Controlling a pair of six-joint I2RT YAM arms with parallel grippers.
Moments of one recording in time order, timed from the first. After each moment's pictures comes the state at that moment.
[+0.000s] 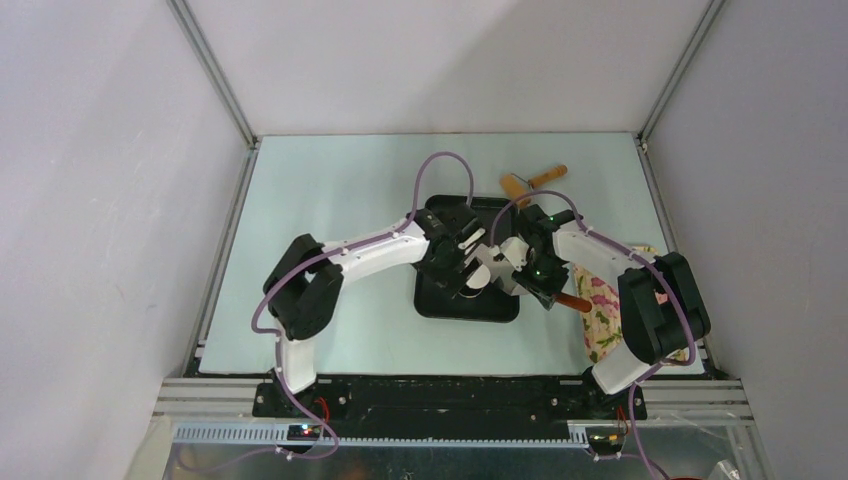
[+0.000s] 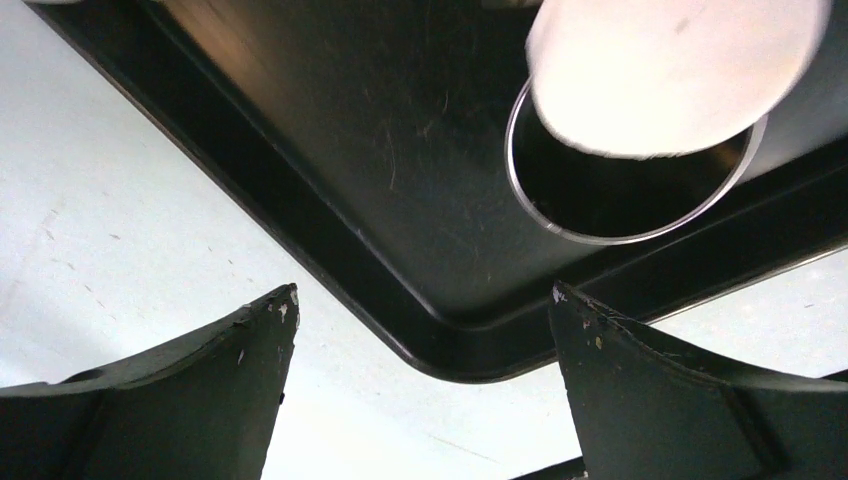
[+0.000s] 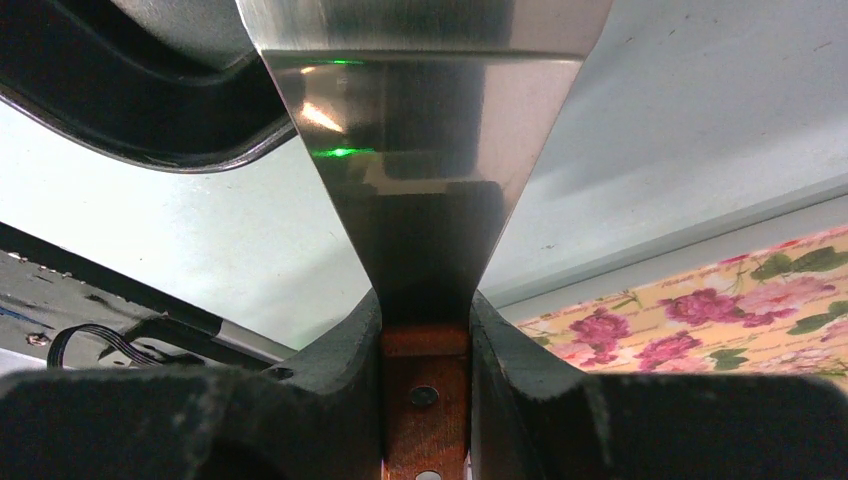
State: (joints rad) left arm -0.88 1.91 1.49 -0.84 -0.13 -0.14; right arm 0.43 1.60 1.02 -0.99 -0.01 -0.51
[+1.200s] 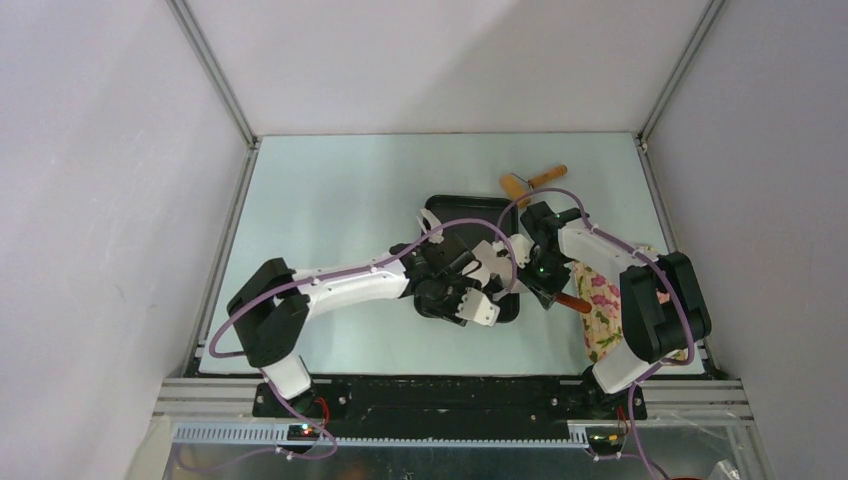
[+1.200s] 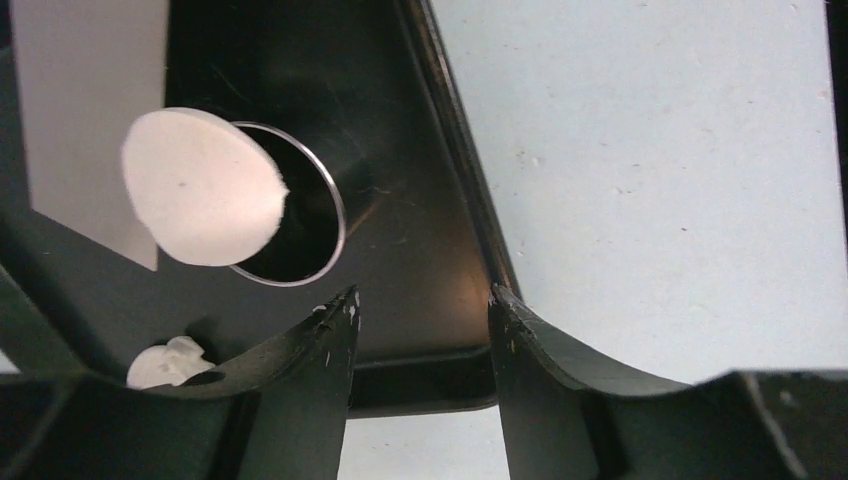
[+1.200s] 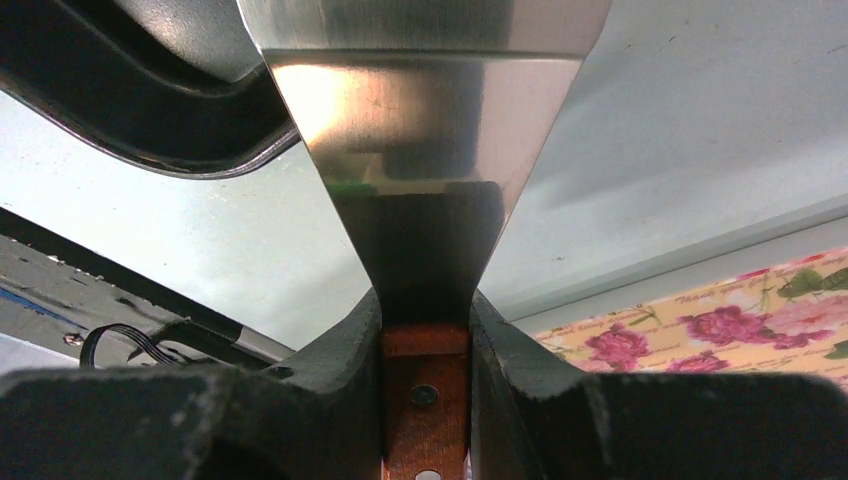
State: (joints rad) left arm -1.00 1.68 1.15 -0.62 0.22 0.99; right arm 0.38 1.60 1.02 -0.98 -0.08 -0.51
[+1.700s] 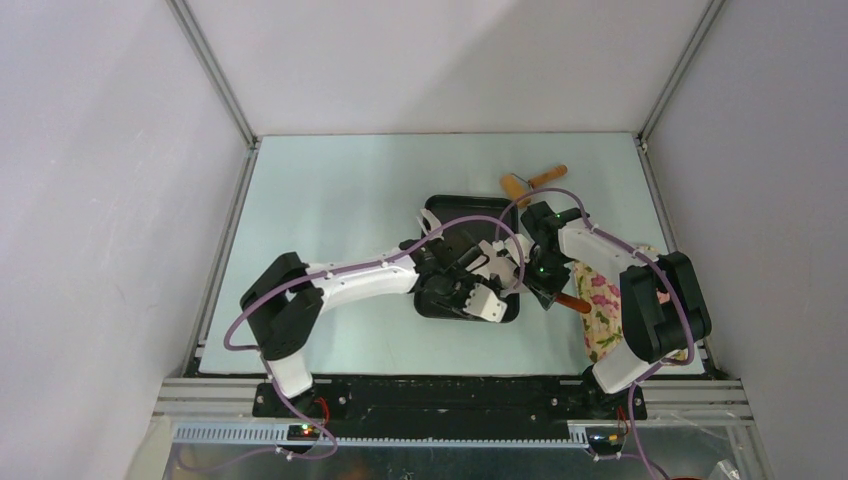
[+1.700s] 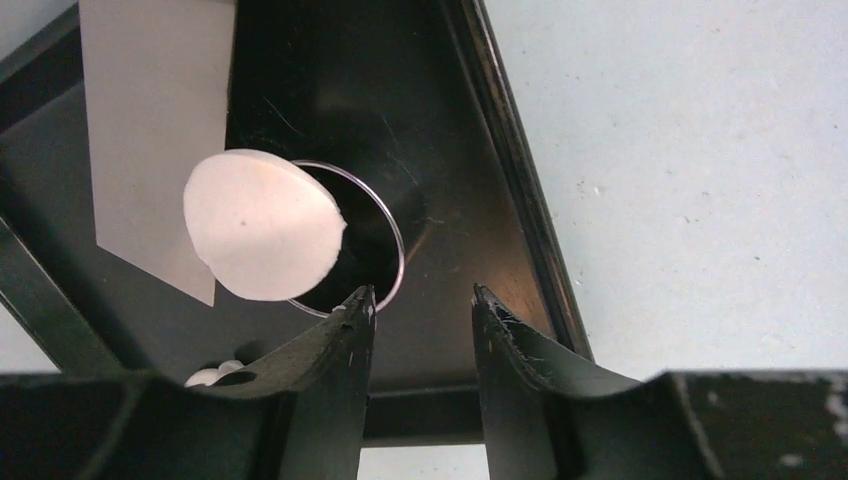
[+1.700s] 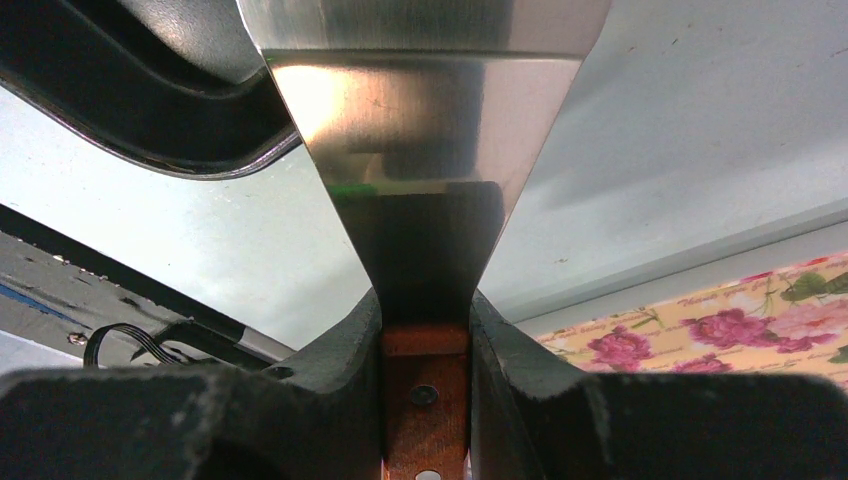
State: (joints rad) left arm -1.00 1.74 1.20 -0.58 0.21 1.05; right arm 0.38 1.60 1.02 -0.98 -0.09 -0.51
